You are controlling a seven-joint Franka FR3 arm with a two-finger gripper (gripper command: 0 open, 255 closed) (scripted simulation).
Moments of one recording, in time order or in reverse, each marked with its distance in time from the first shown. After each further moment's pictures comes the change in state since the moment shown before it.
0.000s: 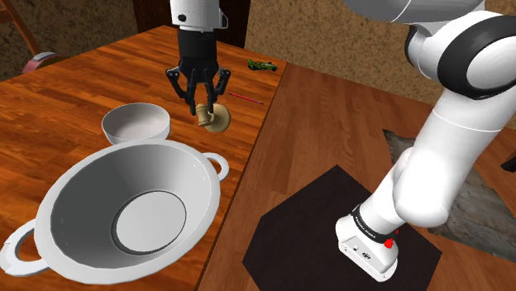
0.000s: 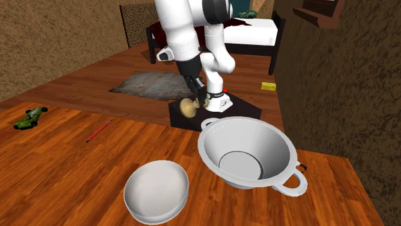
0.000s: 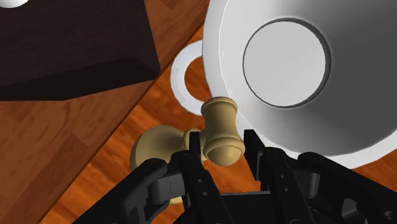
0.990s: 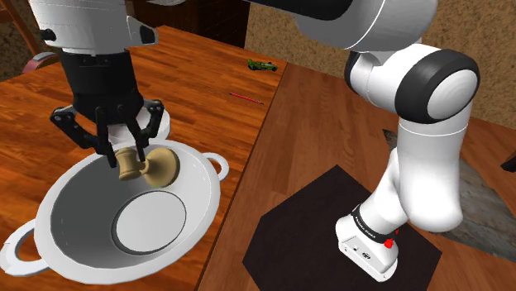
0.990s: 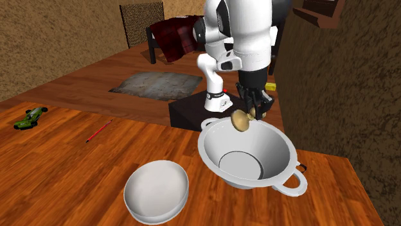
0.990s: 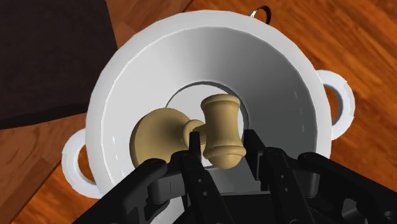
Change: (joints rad) arm 0.307 0.315 0.090 0.429 -0.108 -0.070 0.357
